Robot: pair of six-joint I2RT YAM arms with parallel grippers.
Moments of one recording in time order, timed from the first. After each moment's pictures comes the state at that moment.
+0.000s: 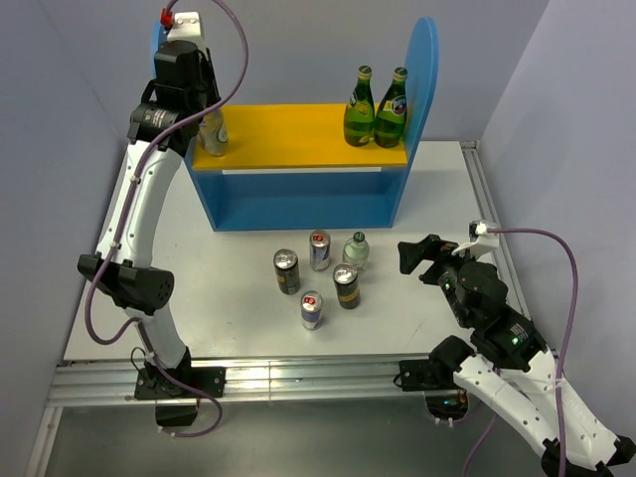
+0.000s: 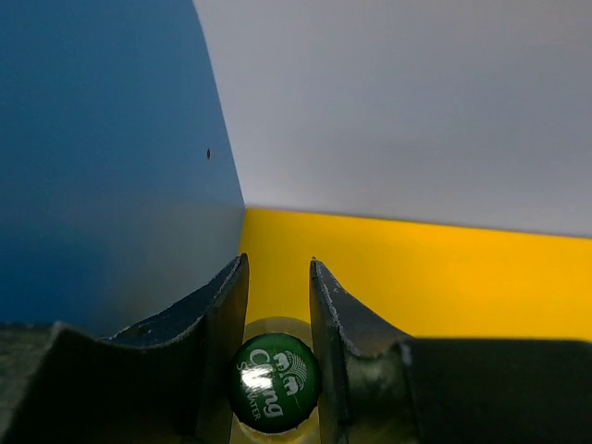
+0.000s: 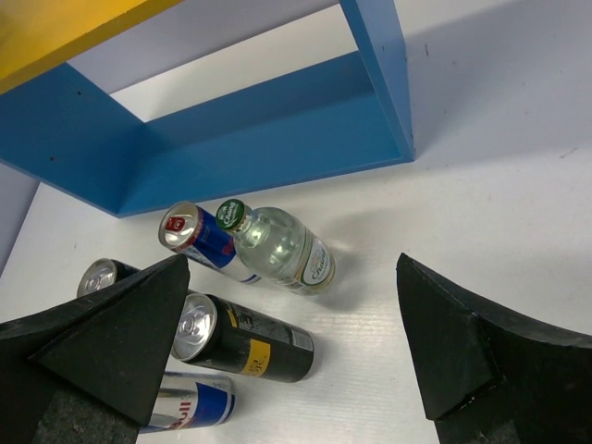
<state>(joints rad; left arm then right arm) -0.33 1.82 2.31 -0.67 -0.41 -0.12 0.62 0.38 0.69 -0.56 0.45 0.57</state>
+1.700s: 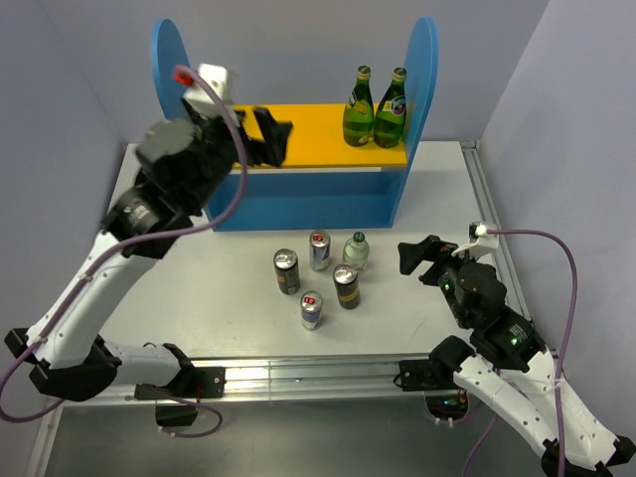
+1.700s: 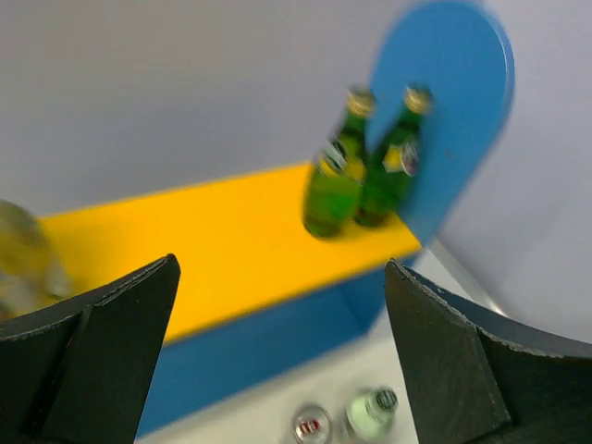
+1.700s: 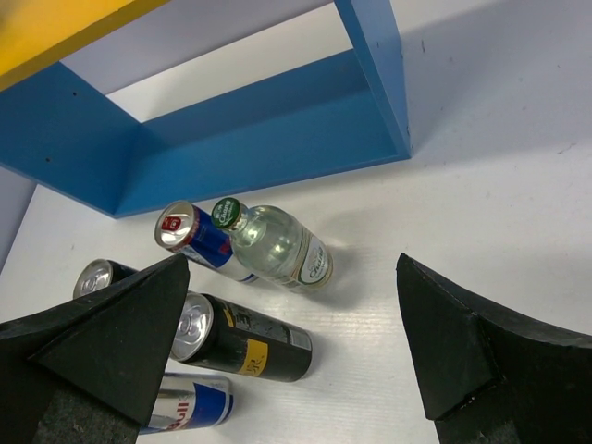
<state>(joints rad) -0.73 1.32 1.84 -0.43 -0.32 -0.15 0.62 0.37 0.68 -0.56 0.46 0.58</state>
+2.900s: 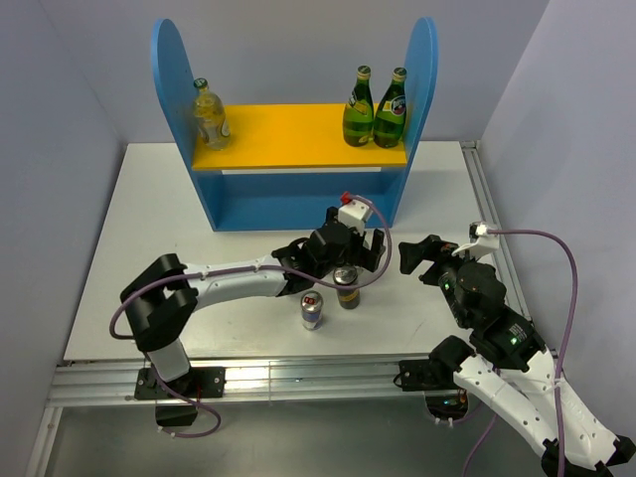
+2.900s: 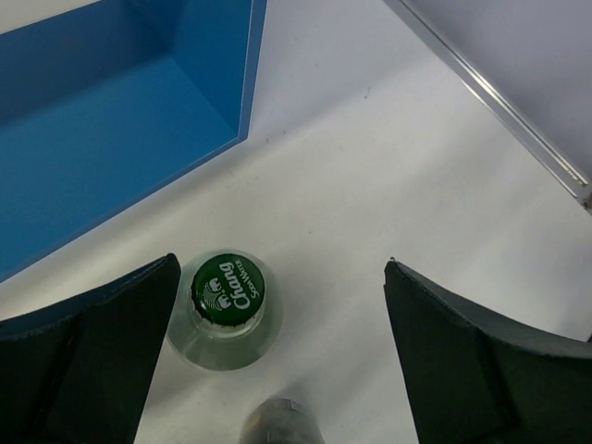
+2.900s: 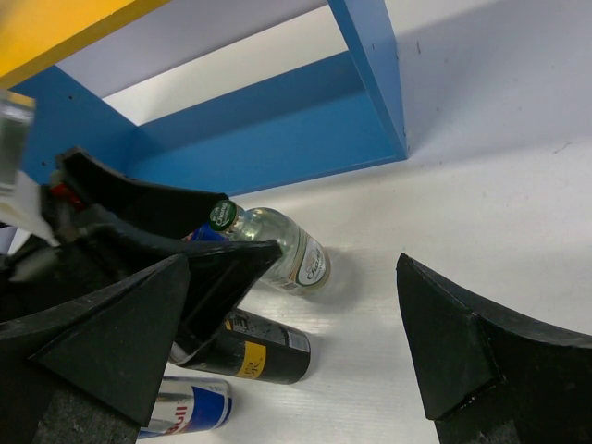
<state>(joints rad) -1.08 1.71 1.14 0.27 -0.28 -0.33 0.62 0.38 0.68 -0.56 0.47 0.58</state>
